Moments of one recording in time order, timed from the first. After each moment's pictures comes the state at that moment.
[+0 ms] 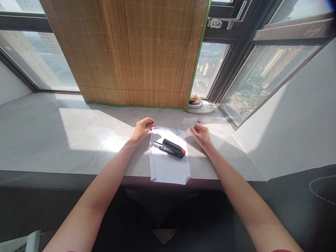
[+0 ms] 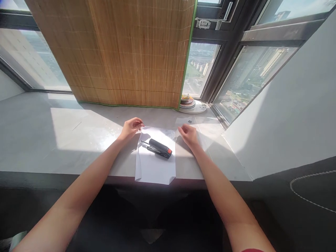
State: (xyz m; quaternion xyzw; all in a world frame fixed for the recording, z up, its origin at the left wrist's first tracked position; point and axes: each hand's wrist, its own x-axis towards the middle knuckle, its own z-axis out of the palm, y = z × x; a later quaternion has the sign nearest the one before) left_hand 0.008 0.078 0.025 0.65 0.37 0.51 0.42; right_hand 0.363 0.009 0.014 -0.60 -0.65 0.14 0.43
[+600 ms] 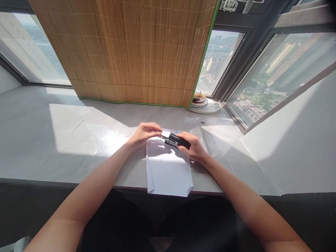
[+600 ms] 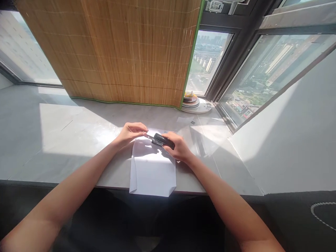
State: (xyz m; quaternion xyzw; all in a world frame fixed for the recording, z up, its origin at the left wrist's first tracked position) left_hand 0.028 0.053 0.047 0.63 0.27 0.44 0.58; right_hand 0.313 -0.015 0.024 -0.38 -0.80 0.21 0.42
